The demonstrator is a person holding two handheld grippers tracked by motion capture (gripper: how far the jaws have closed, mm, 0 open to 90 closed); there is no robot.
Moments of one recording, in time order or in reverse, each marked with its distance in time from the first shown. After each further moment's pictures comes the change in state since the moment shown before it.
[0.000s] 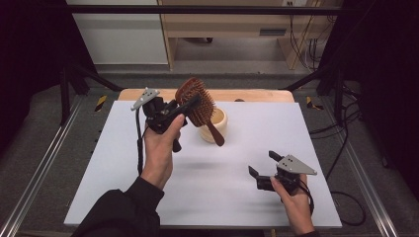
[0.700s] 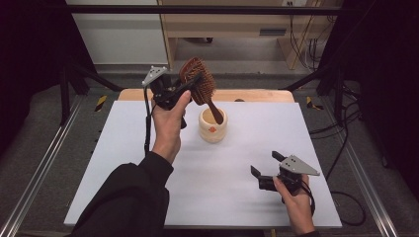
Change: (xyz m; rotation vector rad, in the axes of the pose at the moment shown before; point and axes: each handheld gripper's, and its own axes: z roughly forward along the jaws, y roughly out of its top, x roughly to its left) left arm 0.014 0.023 0.048 -0.041 0.067 0.045; right arm -0.005 -0.004 -0.002 -0.004 -0.015 0.024
